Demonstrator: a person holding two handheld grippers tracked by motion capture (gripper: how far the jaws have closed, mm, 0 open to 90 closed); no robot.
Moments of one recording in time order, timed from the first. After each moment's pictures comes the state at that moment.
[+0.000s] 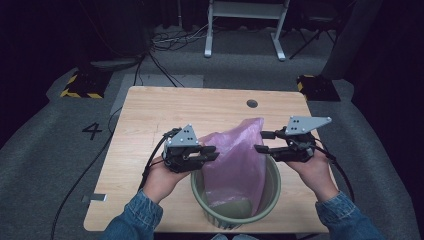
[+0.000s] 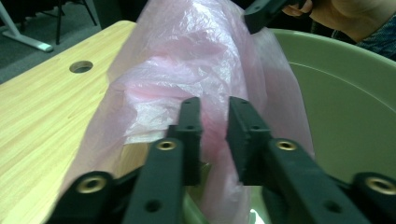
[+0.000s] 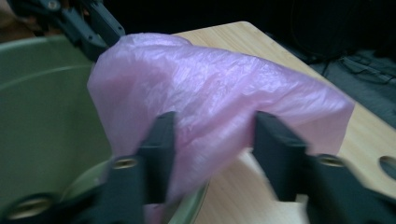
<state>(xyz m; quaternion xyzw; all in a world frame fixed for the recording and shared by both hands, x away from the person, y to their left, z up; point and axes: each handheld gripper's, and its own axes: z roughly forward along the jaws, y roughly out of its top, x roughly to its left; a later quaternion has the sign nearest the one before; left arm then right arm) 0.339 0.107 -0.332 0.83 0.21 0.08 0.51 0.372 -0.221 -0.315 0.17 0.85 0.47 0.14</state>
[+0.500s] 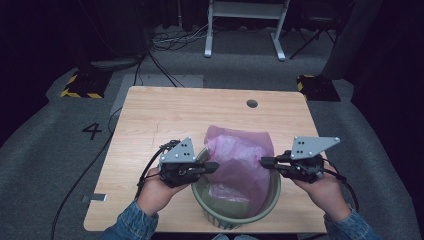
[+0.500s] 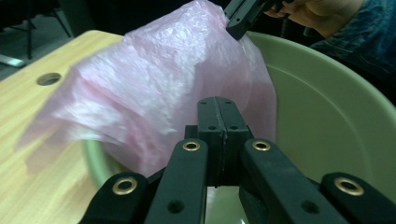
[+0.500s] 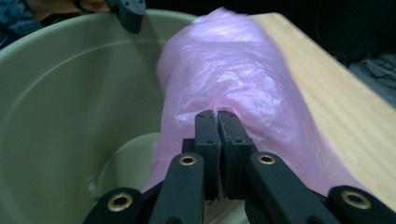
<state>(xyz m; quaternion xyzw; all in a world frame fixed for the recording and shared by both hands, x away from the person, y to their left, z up) 0.301 0.110 -0.328 0.84 0.15 0.06 0.52 0.320 -0.226 -0.313 0.13 0.88 0.45 0.11</state>
